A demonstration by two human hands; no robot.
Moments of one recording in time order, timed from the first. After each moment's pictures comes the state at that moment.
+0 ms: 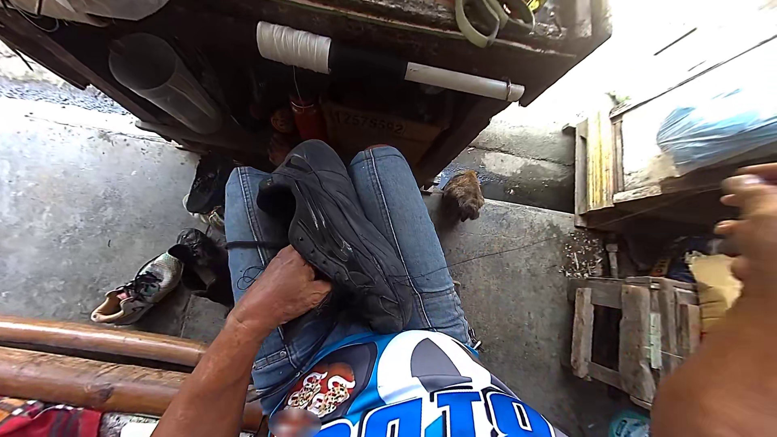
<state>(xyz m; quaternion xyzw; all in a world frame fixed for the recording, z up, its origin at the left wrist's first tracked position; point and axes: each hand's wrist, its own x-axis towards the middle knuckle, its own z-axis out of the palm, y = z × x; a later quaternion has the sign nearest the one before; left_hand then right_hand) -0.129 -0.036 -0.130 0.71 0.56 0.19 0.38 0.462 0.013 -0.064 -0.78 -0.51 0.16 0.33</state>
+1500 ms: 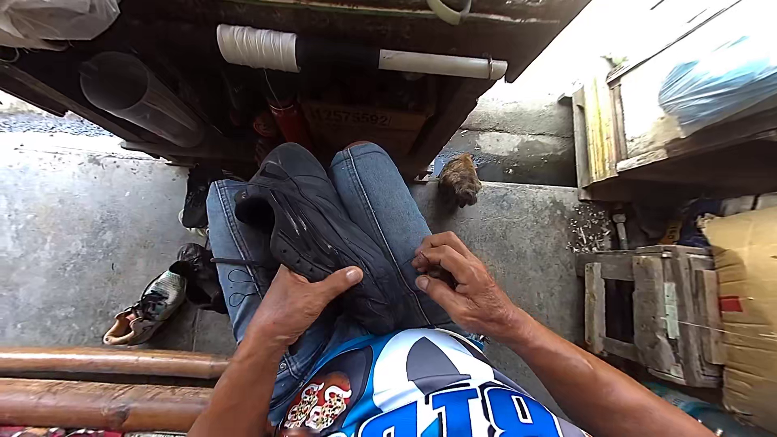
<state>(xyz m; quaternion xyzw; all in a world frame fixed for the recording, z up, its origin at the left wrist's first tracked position) -0.090 -0.047 -0.115 0.39 0.53 0.41 0.63 0.185 -0.053 -0.141 -0.43 -0.70 0.46 0.34</state>
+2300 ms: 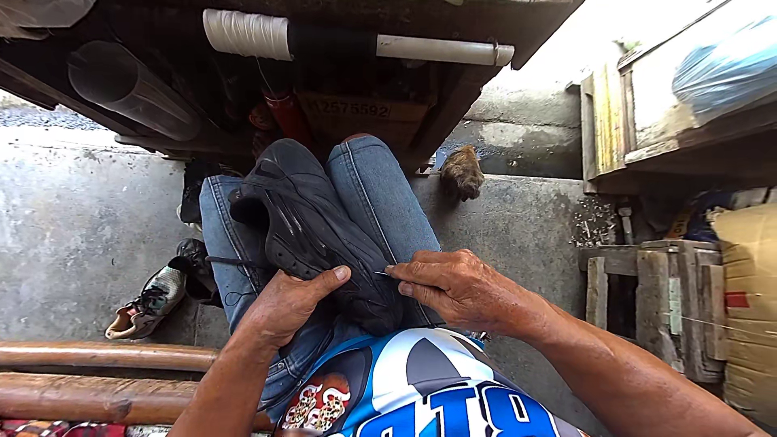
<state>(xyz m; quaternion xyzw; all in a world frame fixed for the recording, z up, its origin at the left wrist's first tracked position) -0.096 -0.045 -0.117 0.37 0.53 0.36 0.68 0.181 -0.030 -0.115 -0.35 -0.83 0.39 0.18</state>
